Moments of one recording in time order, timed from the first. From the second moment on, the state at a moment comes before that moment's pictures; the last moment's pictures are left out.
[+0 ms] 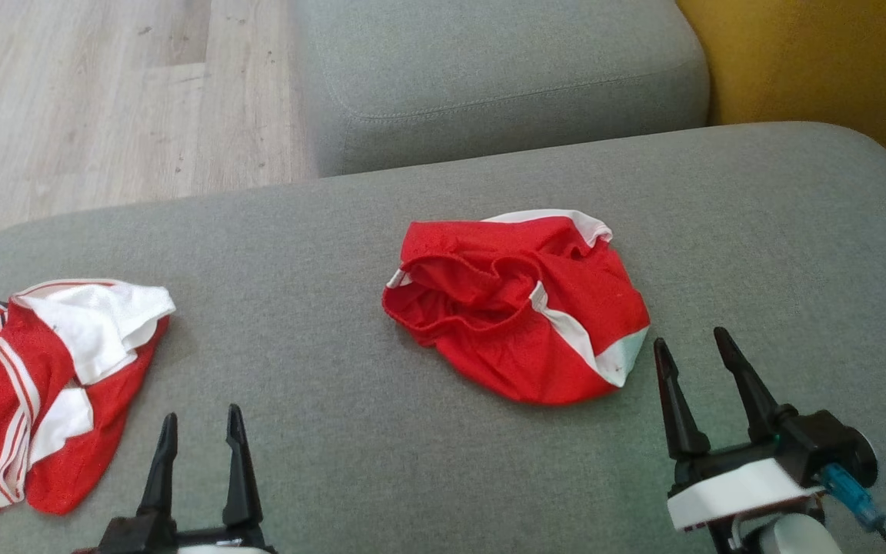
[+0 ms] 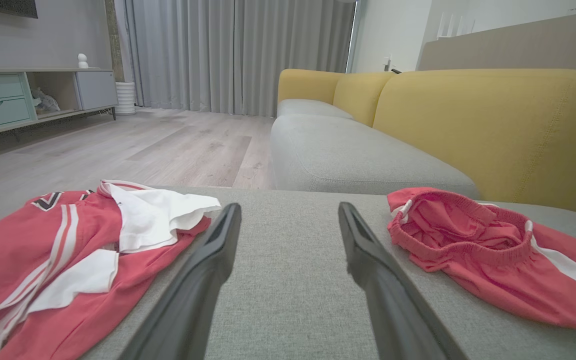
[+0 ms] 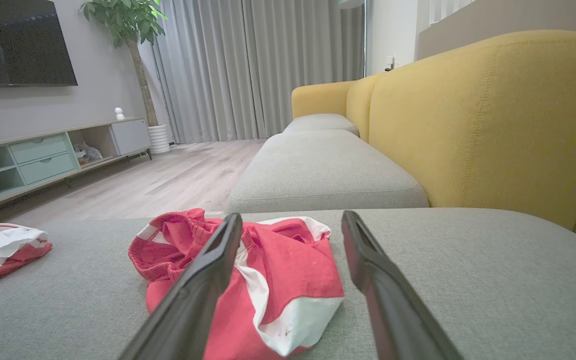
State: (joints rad) left arm 0.15 0.05 -0.10 0.14 -0.21 0.05 -0.25; right arm 0.04 -0.05 0.12 0.19 0.10 0.13 -0.26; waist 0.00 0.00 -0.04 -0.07
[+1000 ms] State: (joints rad) left arm -0.38 0.05 -0.52 0.45 -0.28 -0.08 -0.21; right arm -0.10 -0.05 0.15 0.15 0.10 0.13 -0.26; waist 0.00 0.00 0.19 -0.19
